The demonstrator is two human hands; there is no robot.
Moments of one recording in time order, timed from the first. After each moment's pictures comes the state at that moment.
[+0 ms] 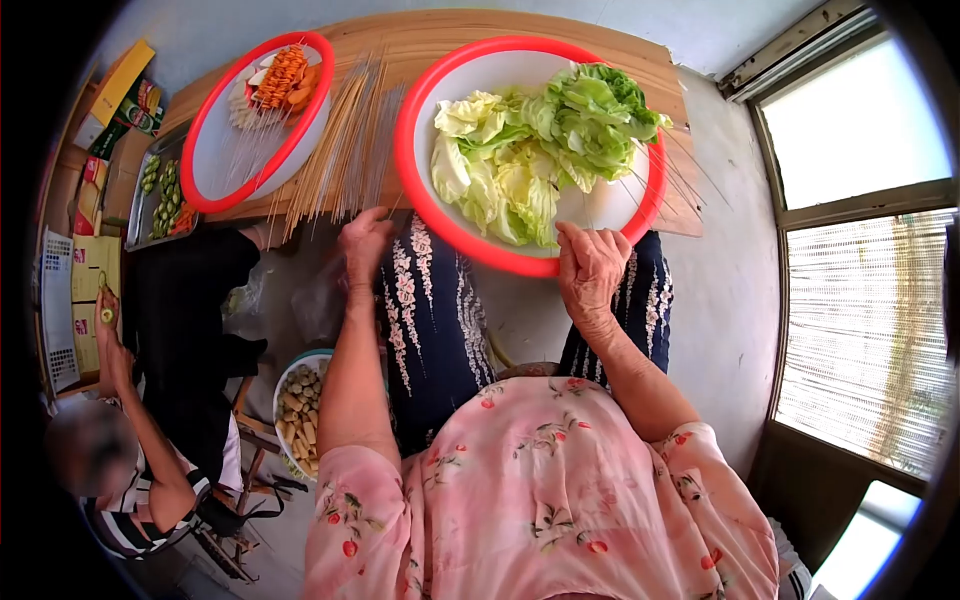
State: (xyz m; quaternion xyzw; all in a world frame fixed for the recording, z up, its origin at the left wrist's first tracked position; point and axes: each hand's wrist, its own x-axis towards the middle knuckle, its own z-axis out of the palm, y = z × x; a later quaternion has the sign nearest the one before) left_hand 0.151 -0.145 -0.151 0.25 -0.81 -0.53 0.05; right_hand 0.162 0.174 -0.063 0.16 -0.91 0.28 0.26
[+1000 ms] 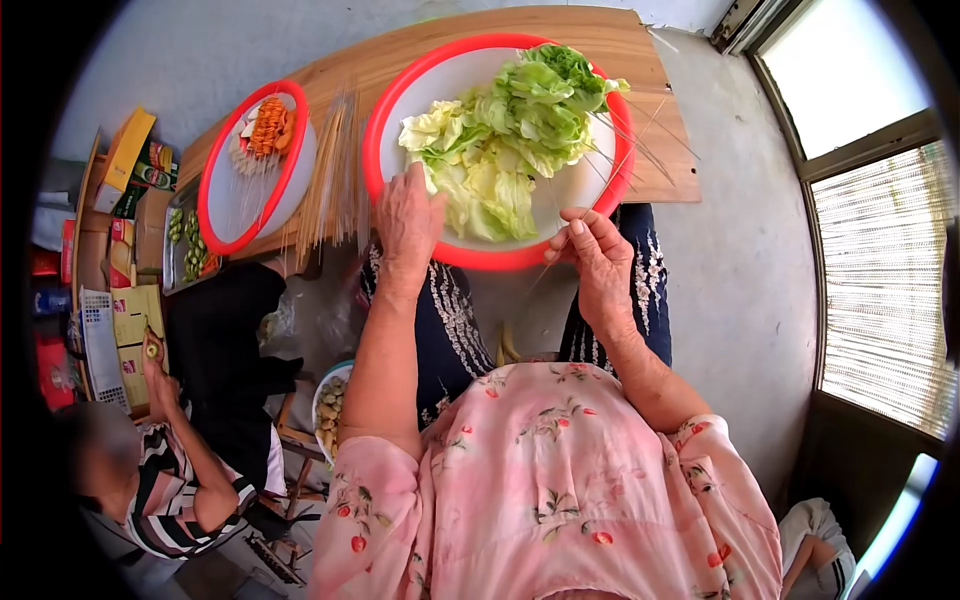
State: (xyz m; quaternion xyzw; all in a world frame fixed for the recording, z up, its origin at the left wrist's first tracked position) left_hand 0.117 -0.018 -0.038 -0.04 -0.98 -0.14 0.15; right_hand 0.181 0.211 -0.039 -0.06 -0.50 0.86 -0.03
